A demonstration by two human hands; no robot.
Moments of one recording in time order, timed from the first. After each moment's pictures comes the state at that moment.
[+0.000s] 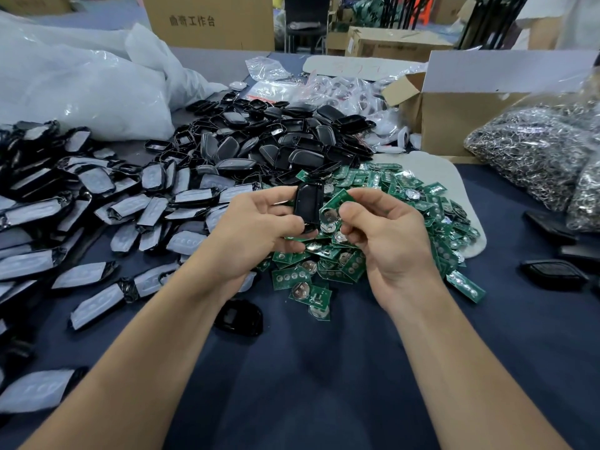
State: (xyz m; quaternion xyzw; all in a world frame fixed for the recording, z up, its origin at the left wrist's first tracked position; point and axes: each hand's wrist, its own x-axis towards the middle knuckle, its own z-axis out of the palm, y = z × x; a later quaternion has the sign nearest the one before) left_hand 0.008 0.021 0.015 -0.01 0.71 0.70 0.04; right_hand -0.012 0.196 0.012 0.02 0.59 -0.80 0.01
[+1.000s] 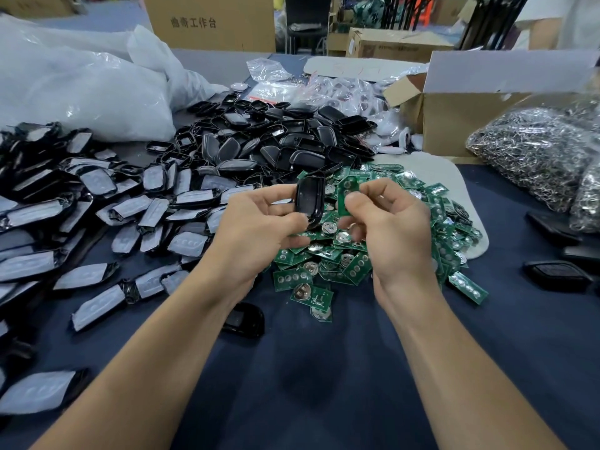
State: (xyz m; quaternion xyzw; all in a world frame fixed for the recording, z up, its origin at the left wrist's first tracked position) left_hand 0.008 0.030 0.010 -0.04 0.68 0.73 -0.03; right_hand -0.012 0.193 0.013 -0.01 0.67 -0.74 -0.07
